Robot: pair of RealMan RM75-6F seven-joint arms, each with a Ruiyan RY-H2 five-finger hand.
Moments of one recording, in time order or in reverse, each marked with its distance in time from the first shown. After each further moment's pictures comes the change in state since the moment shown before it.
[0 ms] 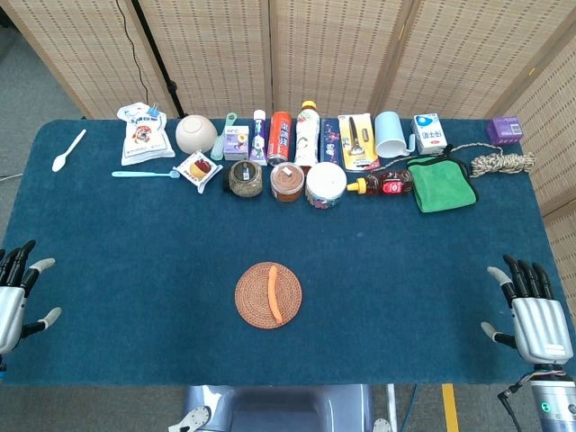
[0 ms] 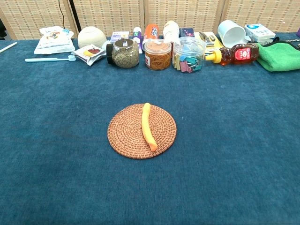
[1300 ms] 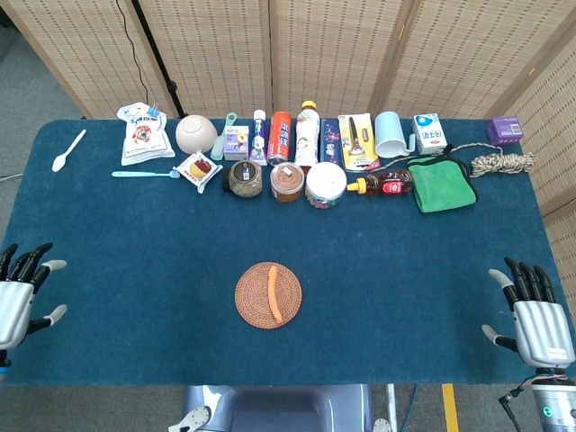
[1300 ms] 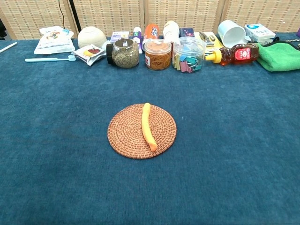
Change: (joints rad) left arm -0.031 0.016 0.001 0.009 0.042 -0.023 -0.035; right arm -0.011 0.014 -0.007 -0.027 -0.008 0.011 -0.011
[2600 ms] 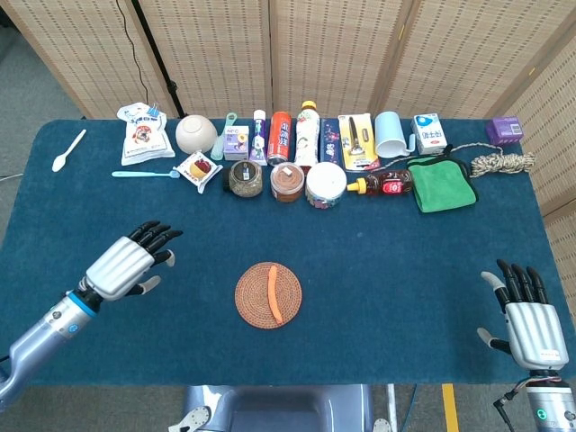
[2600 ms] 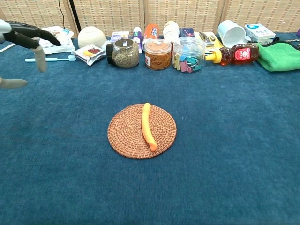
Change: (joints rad) left arm -0.455 -0.043 -0.008 0.104 0.238 -0.408 -0.178; right arm -0.001 0.021 -0.010 -0.070 -0.009 -0.004 -0.083
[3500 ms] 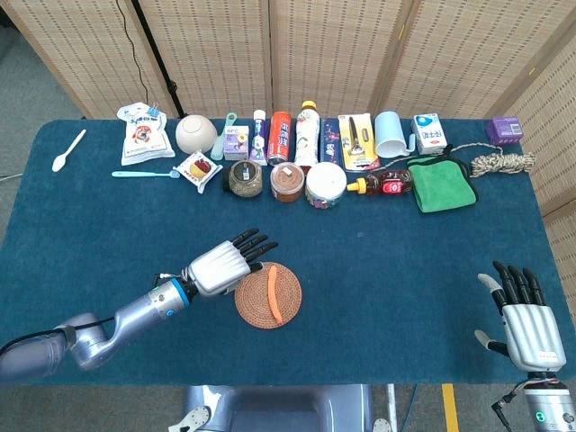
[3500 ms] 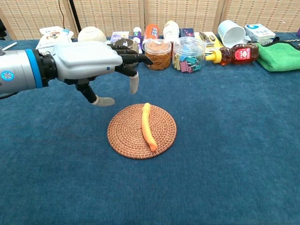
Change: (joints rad) left arm -0.290 -0.315 -0.044 0.126 -0.043 -0.238 0.163; right arm -0.005 0.005 -0.011 -0.011 -0.015 0.004 0.003
